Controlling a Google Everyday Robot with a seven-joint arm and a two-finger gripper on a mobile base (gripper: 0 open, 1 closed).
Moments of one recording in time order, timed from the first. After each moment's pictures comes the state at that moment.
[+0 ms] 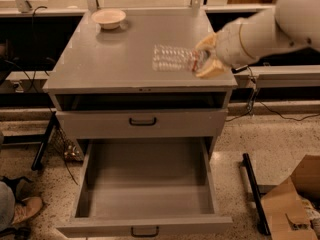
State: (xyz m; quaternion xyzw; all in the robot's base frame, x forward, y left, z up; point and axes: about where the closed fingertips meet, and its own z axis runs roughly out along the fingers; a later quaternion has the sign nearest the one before) arm 0.611 -0.121 0.924 -0.68 0.60 -0.05 0.42
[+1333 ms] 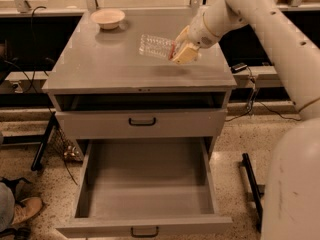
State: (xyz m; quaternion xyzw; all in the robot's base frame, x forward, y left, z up) arm 0.751 -0.080 0.880 -0.65 0.66 0.06 0.37
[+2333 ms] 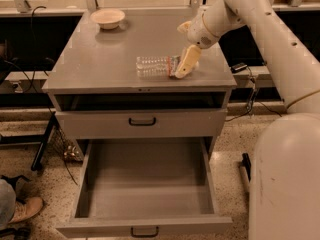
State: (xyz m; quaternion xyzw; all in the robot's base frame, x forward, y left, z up) arm 0.756 -0.075 0.868 -0.66 0.66 0.10 0.35
